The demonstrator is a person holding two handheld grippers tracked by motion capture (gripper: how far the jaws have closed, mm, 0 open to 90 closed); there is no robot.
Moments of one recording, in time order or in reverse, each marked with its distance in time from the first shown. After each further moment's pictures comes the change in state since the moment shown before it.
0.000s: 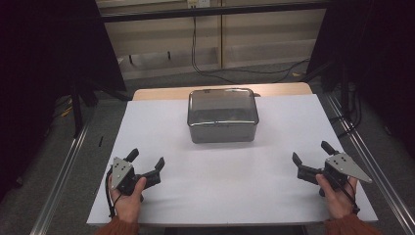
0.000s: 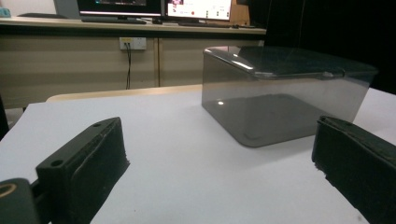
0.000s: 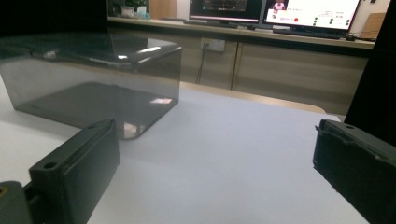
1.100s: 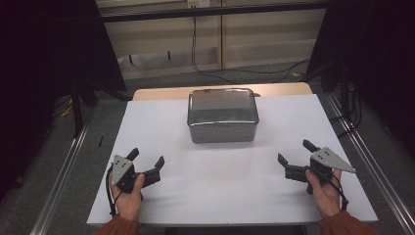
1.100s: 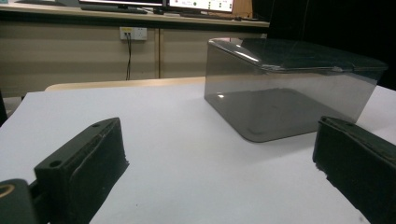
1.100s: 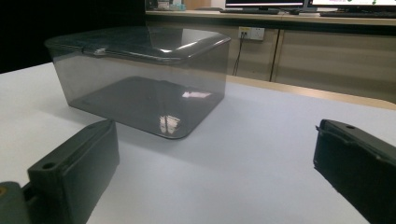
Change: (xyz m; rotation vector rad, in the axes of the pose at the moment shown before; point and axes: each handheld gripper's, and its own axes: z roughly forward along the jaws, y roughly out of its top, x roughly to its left) left arm 0.005 -0.001 0.005 0.034 0.005 -0.024; right arm 0.021 0.002 0.024 0.038 0.155 0.043
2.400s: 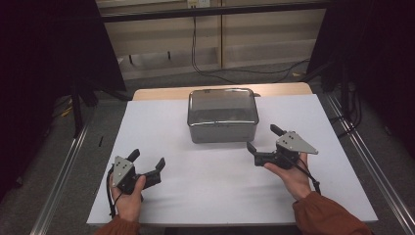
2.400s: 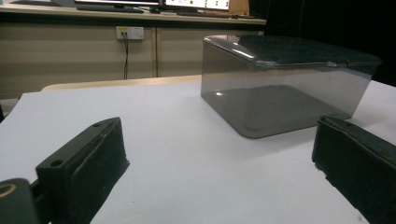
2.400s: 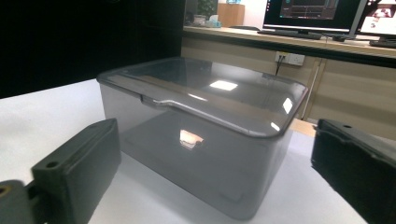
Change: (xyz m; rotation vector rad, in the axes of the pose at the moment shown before) left arm -0.002 -0.002 -0.002 0.008 -0.009 0.016; right arm 0.053 0.039 0.061 -0.051 0.129 -0.075
